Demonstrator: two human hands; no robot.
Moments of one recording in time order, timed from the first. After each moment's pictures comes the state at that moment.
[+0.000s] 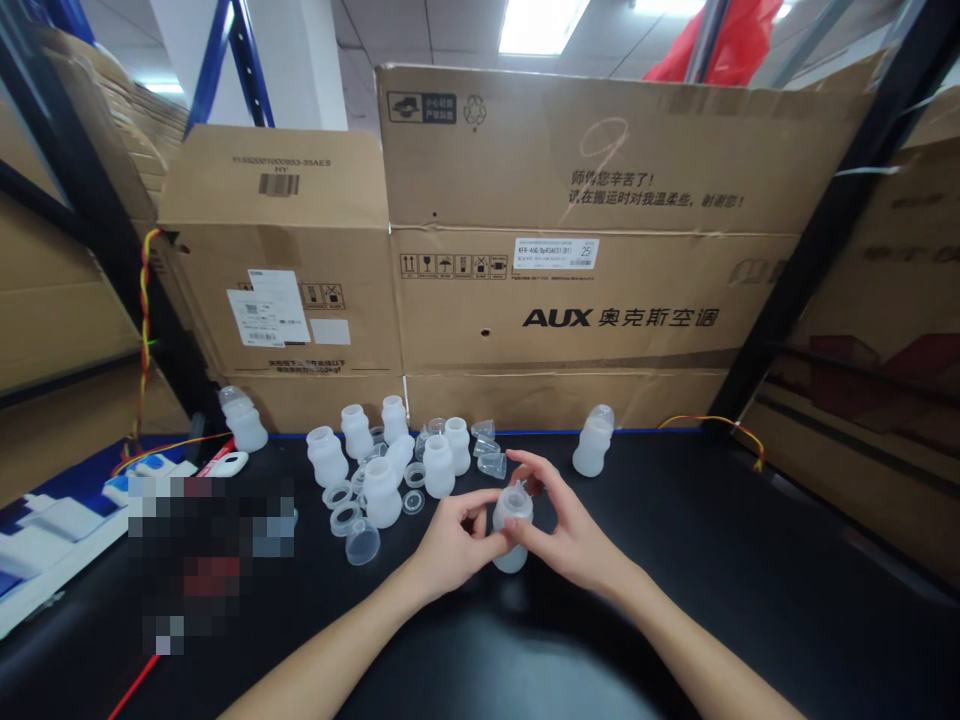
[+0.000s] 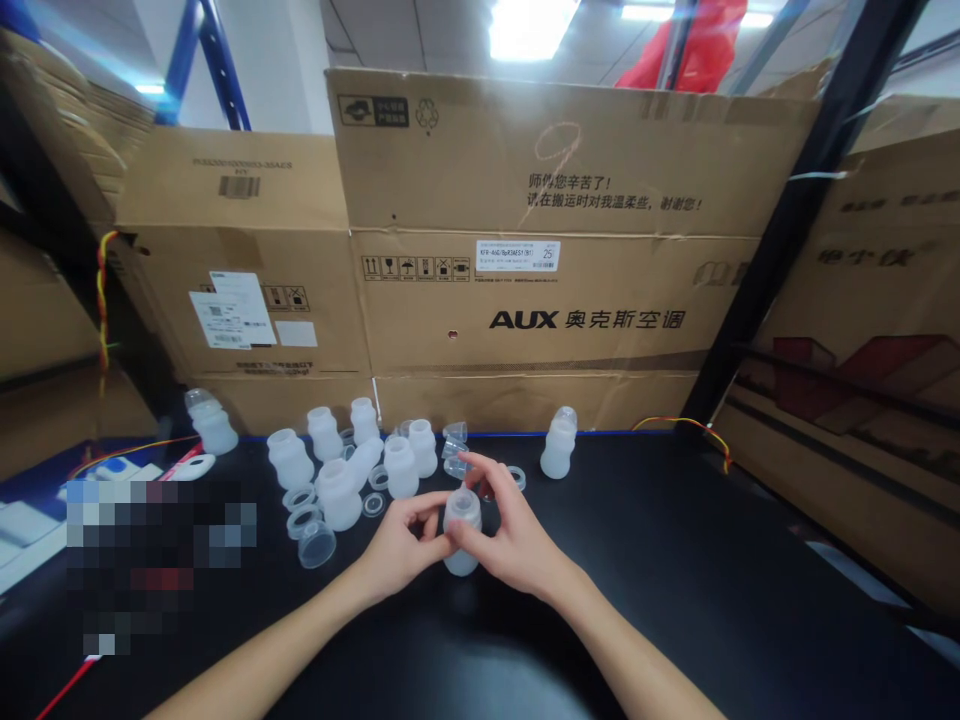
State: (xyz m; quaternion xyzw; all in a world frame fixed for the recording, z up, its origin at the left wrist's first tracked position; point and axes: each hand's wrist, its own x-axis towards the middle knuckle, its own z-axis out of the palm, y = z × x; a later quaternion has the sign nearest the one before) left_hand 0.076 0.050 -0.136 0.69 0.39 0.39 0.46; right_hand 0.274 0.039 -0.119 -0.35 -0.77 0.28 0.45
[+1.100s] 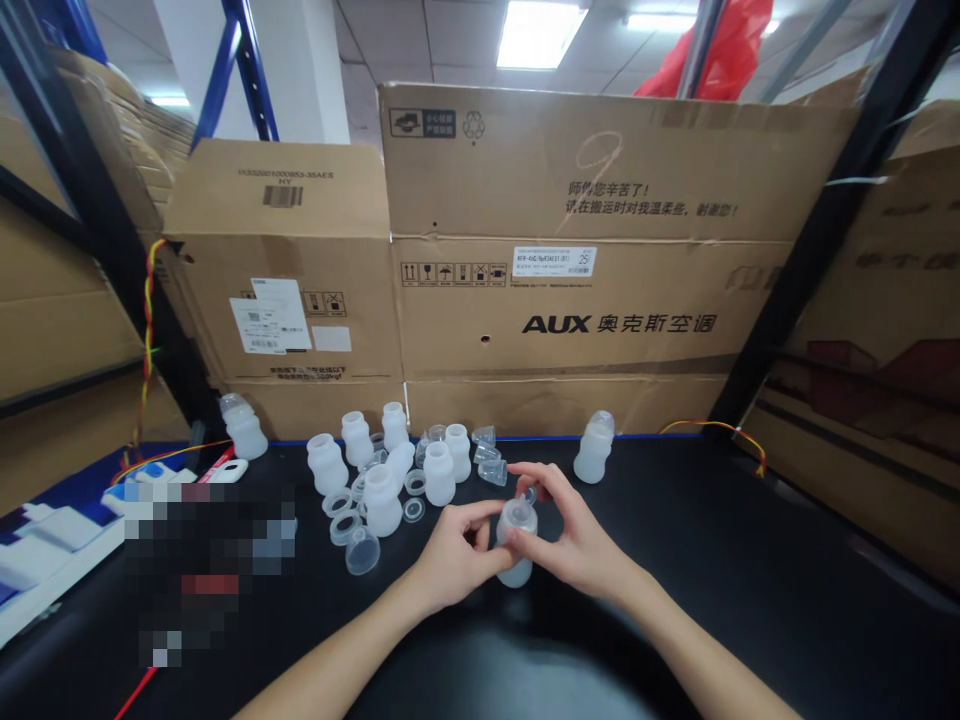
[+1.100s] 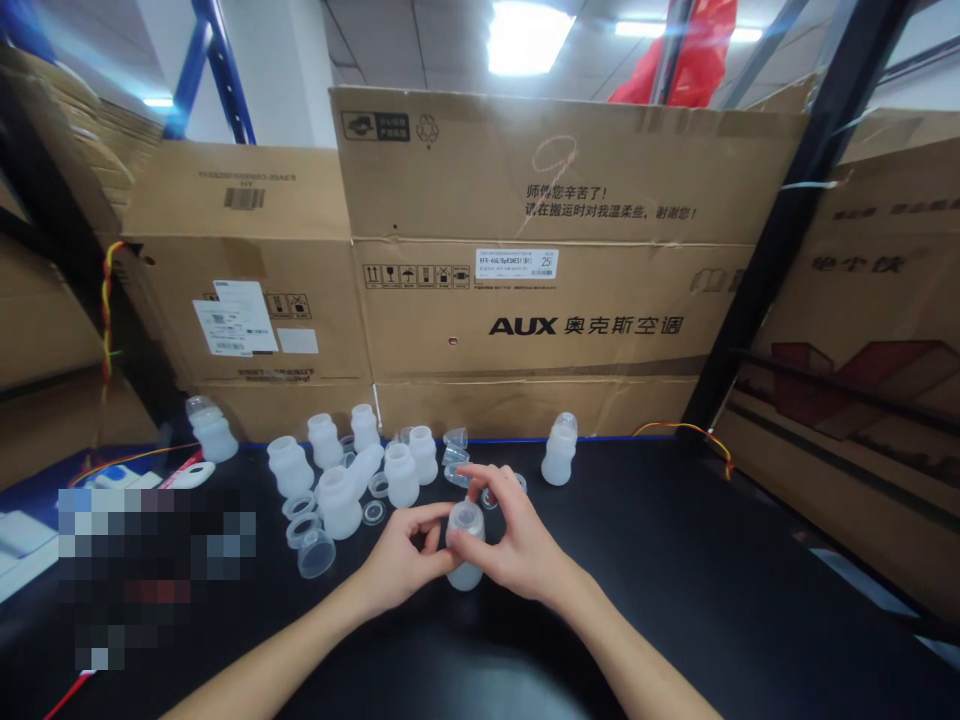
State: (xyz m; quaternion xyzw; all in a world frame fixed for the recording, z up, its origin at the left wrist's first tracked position) left_hand 0.074 0.051 -0.140 0.71 0.38 0.38 0.46; right_hand 0.278 0.041 -0.116 -0.37 -0.79 0.23 0.44
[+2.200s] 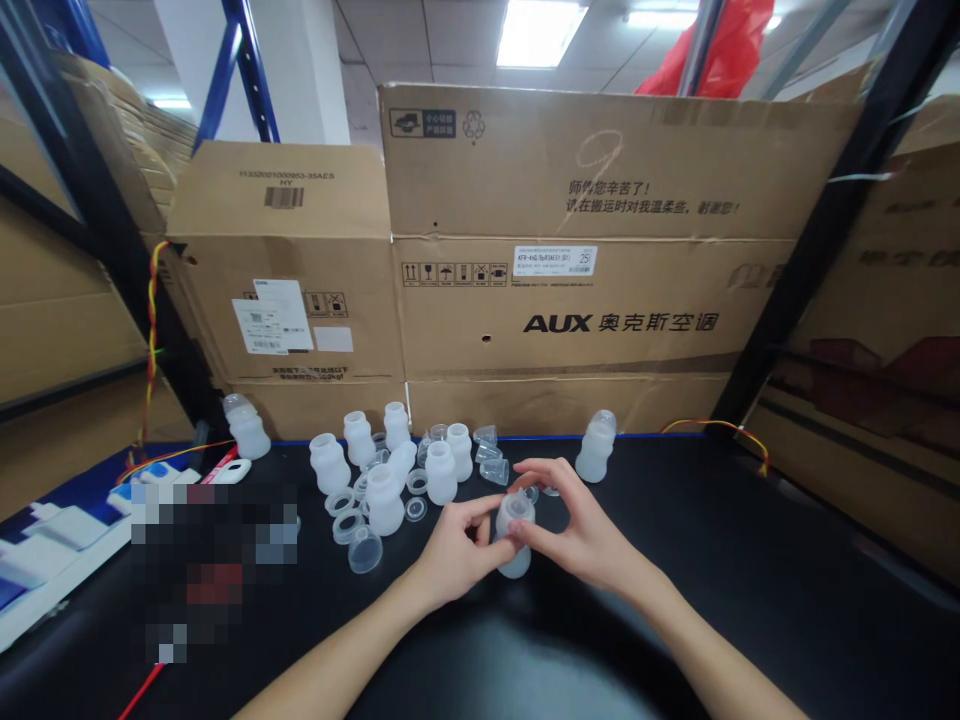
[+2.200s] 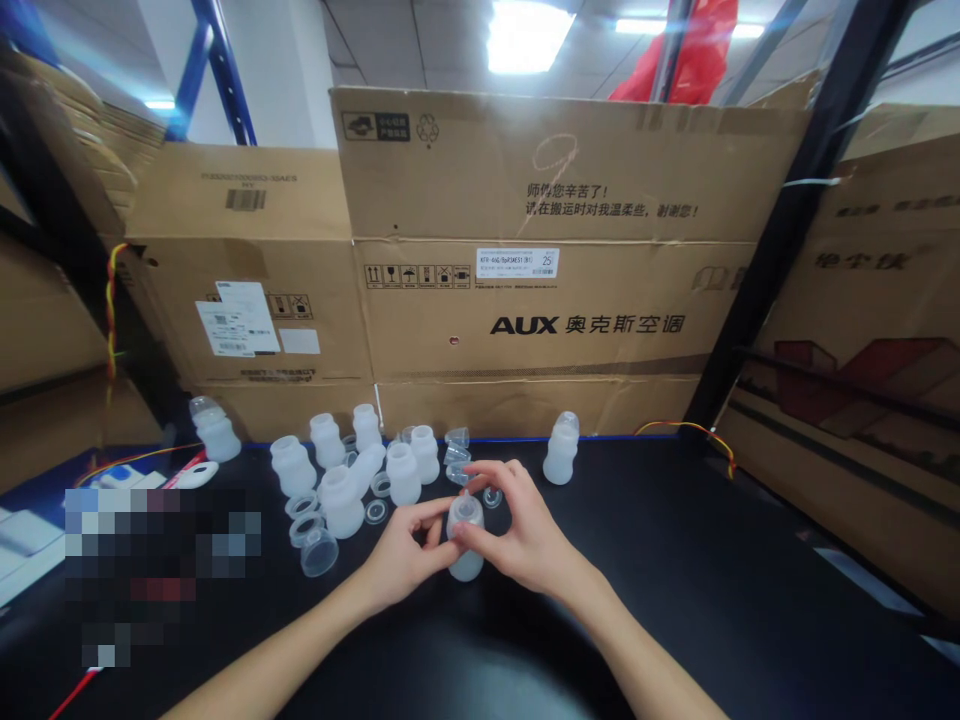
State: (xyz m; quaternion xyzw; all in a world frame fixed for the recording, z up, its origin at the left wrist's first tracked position) left_hand 0.075 0.049 -0.136 0.70 0.39 0.38 0.46; right_hand 0.283 0.042 -0.109 -0.36 -0.79 0.23 0.44
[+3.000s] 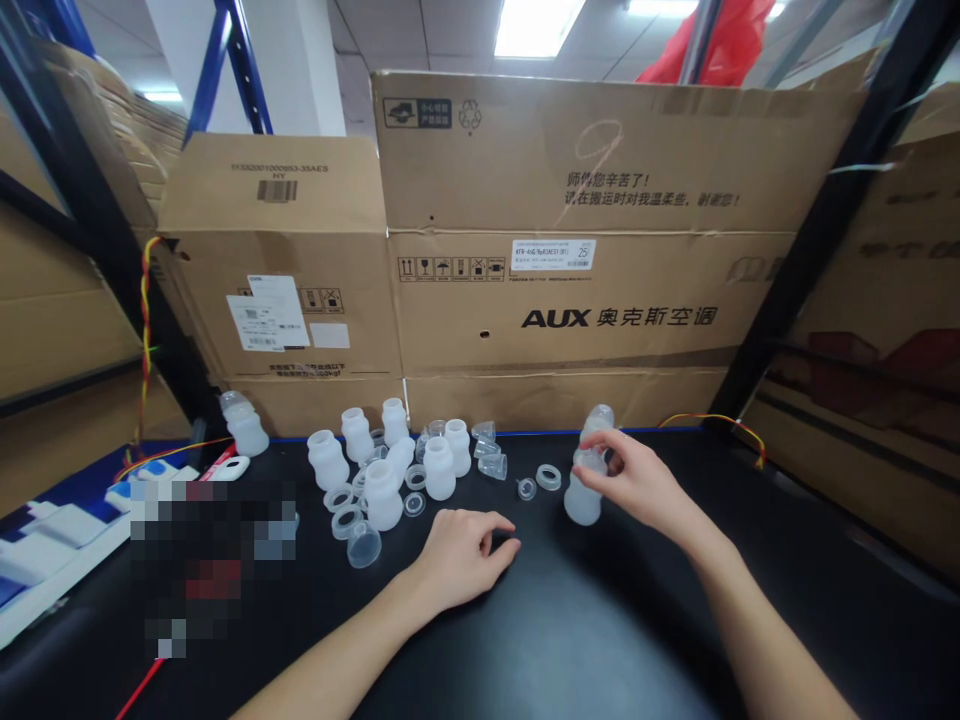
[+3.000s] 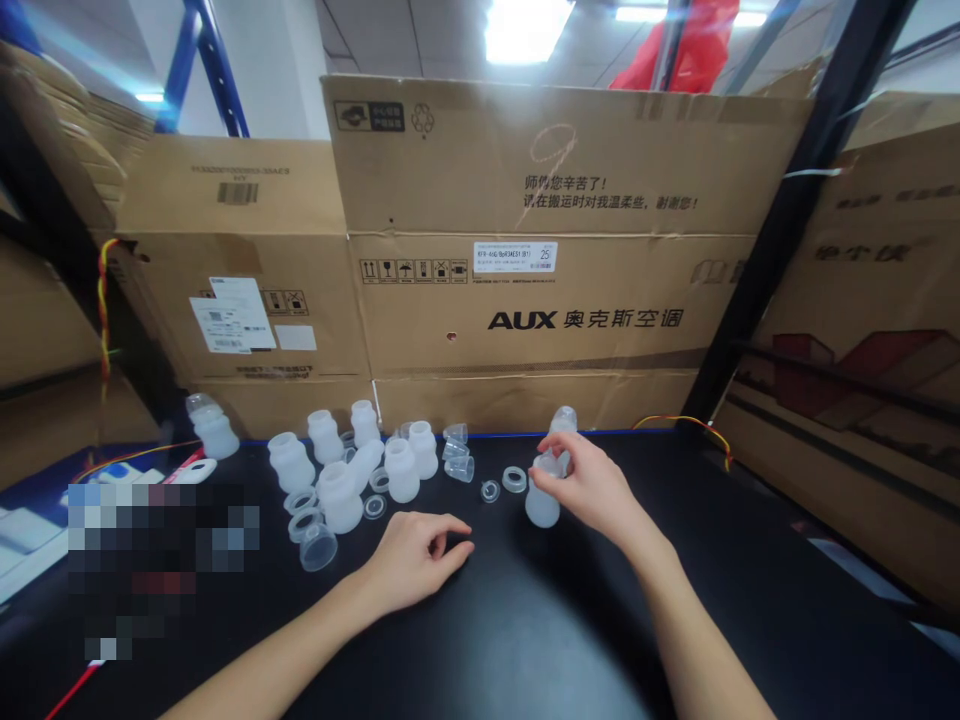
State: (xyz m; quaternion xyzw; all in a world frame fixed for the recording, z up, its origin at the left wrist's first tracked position) left_hand 0.078 0.049 -0.145 0.82 0.47 0.24 0.20; right_hand 0.367 0.078 -0.102 -0.60 -0.72 0.08 0.35
